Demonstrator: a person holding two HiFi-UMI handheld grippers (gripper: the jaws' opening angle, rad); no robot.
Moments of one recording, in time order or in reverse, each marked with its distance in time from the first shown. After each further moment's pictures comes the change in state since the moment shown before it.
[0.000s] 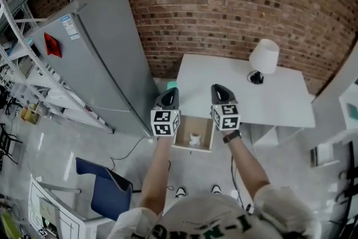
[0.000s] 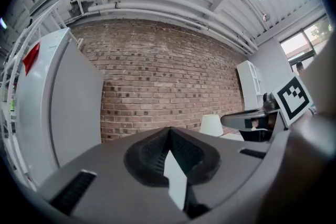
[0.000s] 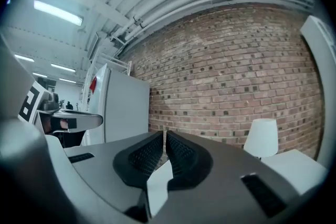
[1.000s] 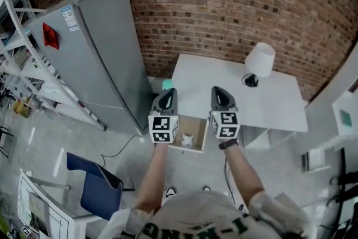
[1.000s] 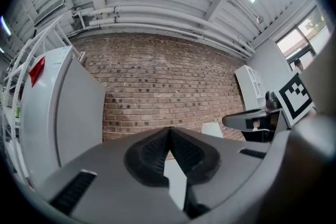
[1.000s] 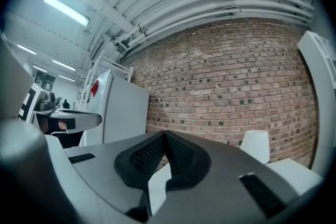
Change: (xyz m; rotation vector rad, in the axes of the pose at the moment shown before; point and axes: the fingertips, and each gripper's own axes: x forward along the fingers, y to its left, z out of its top) left arm -0.032 -0.022 0.024 0.064 -0.116 0.037; right arm -0.043 0.005 0.024 -0.047 -0.088 -0.044
